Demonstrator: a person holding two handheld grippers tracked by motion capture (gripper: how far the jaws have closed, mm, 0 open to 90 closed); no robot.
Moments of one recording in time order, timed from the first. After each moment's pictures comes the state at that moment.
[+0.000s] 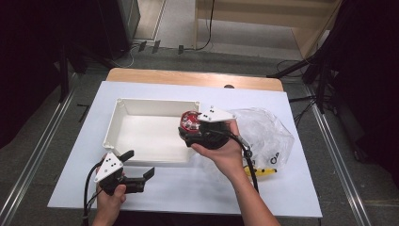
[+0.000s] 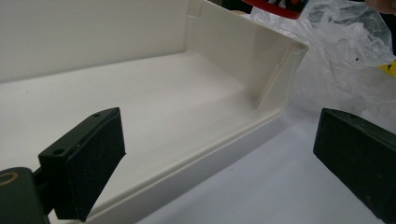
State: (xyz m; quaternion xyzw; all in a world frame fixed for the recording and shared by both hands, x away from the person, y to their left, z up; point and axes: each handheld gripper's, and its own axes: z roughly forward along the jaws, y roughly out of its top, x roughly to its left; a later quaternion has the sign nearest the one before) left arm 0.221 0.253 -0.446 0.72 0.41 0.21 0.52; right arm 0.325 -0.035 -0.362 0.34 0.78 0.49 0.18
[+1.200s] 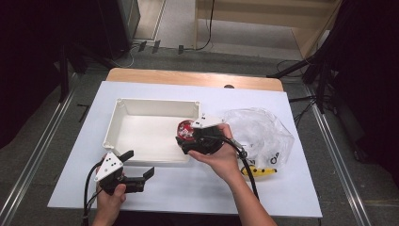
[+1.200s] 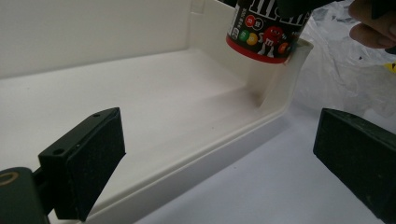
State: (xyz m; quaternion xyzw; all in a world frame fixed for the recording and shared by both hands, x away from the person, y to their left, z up) left arm 0.223 0.254 -0.448 0.72 0.42 0.21 0.51; right arm 0.328 -0.024 -0.392 0.32 0.82 0.45 0.16
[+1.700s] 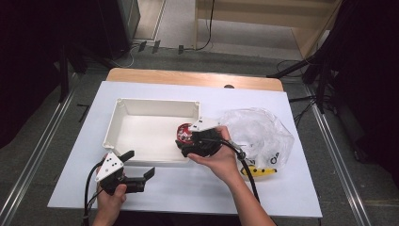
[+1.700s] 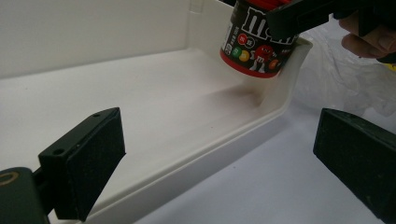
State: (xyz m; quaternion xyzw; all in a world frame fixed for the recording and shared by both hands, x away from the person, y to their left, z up) left arm 0.223 0.253 -0.448 0.72 0.42 0.20 0.51; right arm 0.328 -0.020 -0.404 0.31 0.83 0.44 0.16
